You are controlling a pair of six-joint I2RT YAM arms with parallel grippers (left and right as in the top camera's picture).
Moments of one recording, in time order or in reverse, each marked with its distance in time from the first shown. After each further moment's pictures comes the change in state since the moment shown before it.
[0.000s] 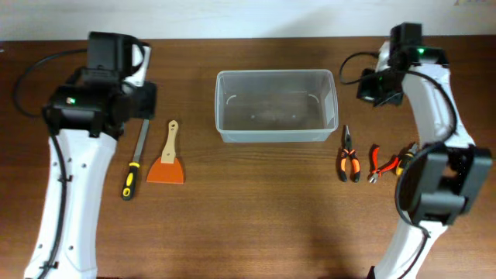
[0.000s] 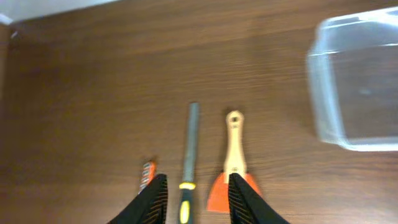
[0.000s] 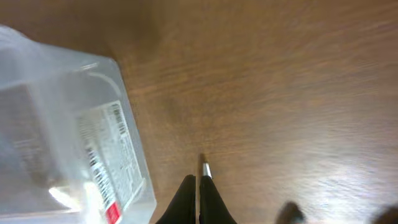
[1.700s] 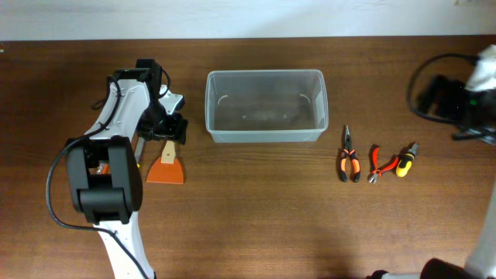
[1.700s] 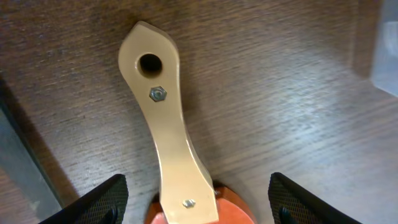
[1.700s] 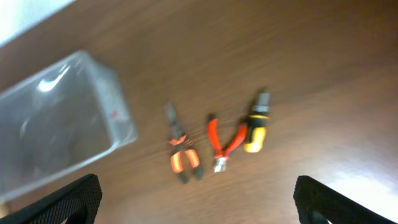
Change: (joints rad) left arm 0.052 0.636 -0.006 -0.033 0.305 0.163; right arm -0.258 -0.603 0.000 -0.341 0.035 0.001
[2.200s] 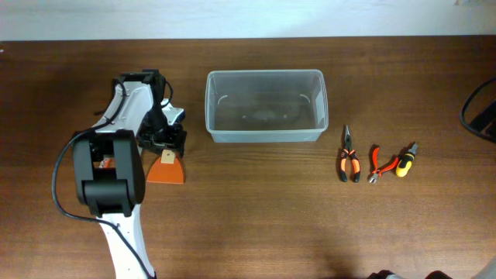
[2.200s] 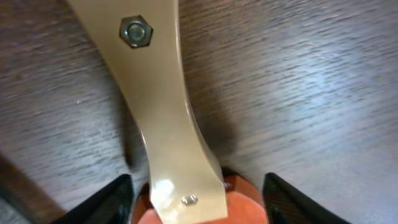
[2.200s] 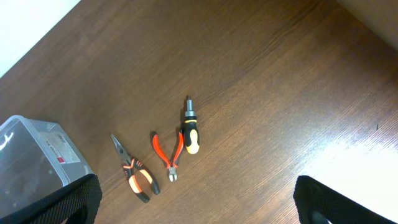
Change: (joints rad) left arm 0.000 0.070 -0.001 -0.093 -0.035 -0.008; right arm -0.227 -0.083 0.000 -0.040 0.074 0.031
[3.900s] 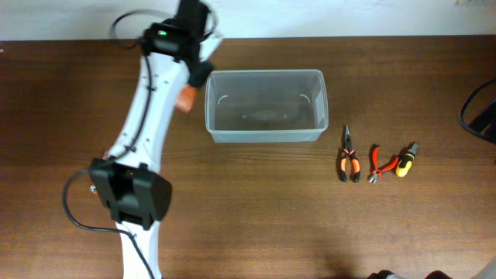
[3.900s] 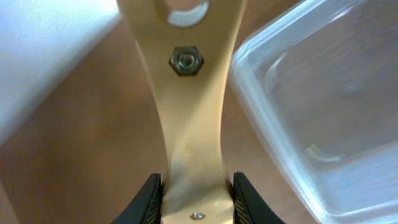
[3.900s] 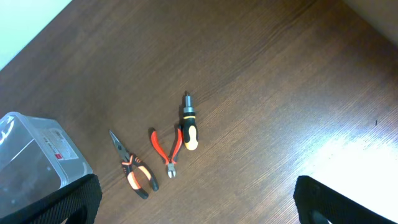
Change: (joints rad) left arm -0.300 -0.080 0.603 0.018 -0.314 0.190; right arm 0.000 0.000 0.000 -0.015 0.003 0.000
